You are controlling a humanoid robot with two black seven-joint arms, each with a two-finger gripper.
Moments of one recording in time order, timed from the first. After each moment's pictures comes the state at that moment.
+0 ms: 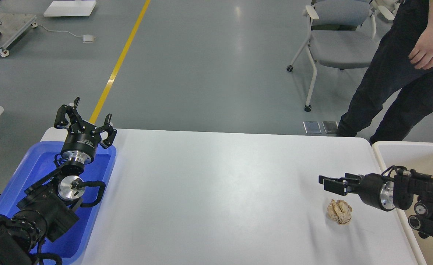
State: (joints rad) left arm -0.72 0.21 -0.75 -0.21 -0.11 -0.59 -0.58; right arm 0.86 -0.81 -0.09 1.21 -1.35 -0.15 0.16
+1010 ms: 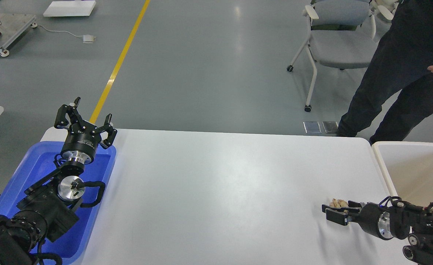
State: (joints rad) left arm -0.72 0.21 -0.75 -0.21 -0.11 -0.59 -0.58; right arm 0.70 -0.69 -0.11 1.01 -1.41 -0.24 0.21
